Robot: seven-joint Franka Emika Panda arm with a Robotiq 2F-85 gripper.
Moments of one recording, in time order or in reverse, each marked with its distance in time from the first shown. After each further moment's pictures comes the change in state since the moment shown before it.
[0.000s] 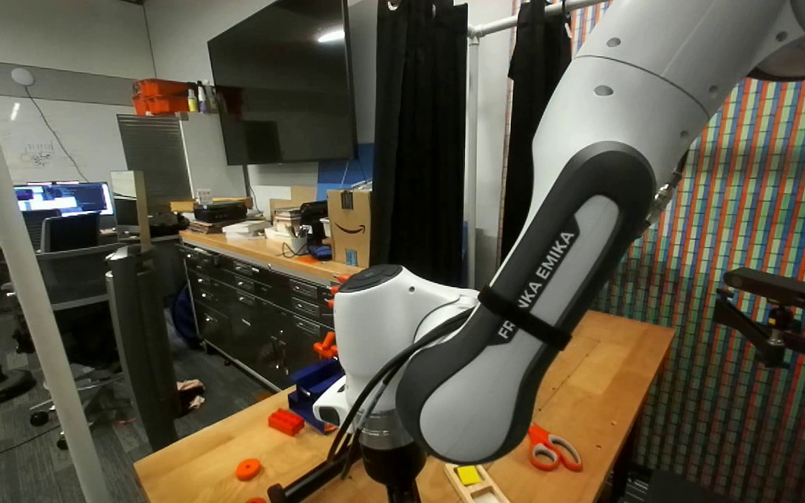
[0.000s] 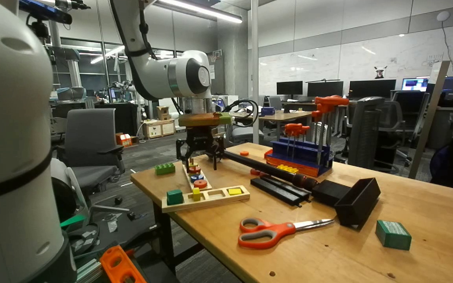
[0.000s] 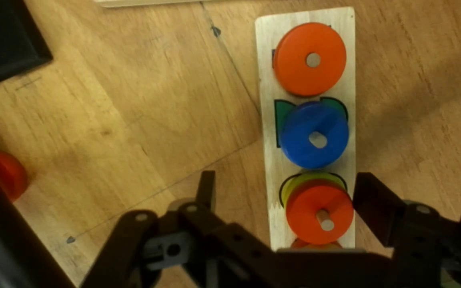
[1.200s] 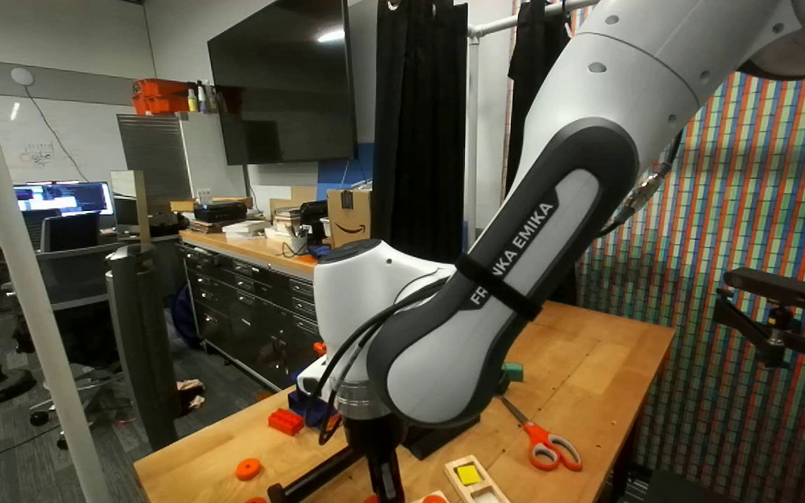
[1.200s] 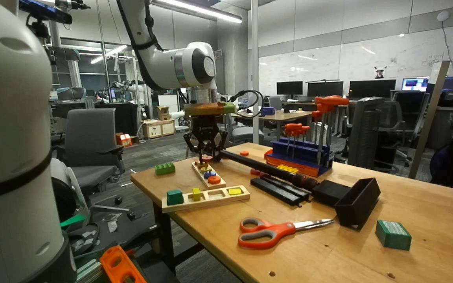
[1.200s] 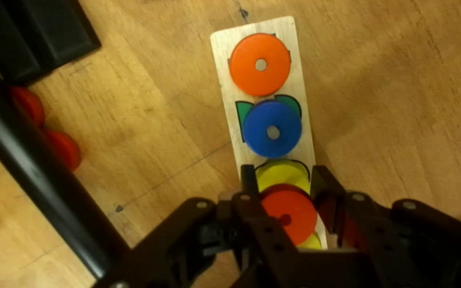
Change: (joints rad) arm -0.006 -0.005 -0.004 0.086 0.000 -0.085 0.036
